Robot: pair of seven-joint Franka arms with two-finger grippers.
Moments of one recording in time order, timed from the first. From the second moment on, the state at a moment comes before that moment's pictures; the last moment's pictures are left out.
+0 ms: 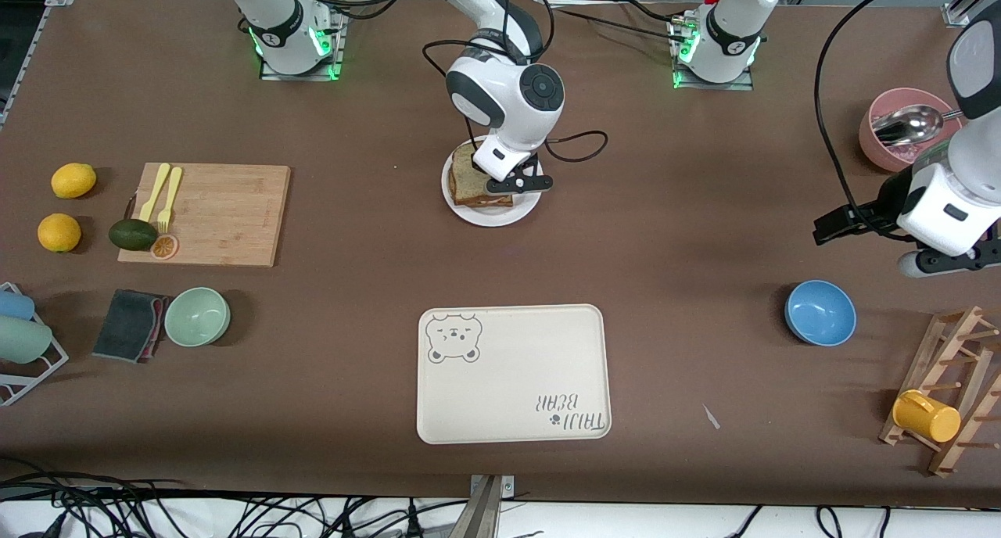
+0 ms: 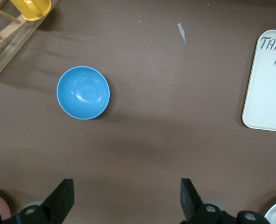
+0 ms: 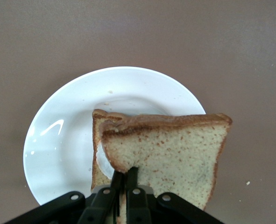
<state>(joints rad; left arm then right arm) 0.10 0.21 -0.15 -1.54 0.02 1.68 -0.23 0.75 0.67 0.24 -1.51 -0.20 1.93 0.90</state>
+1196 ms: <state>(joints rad) 0.24 0.27 -0.15 -1.78 -0.33 1.80 0.02 0.58 0.54 0.20 -1.50 -0.19 1.87 0.92</state>
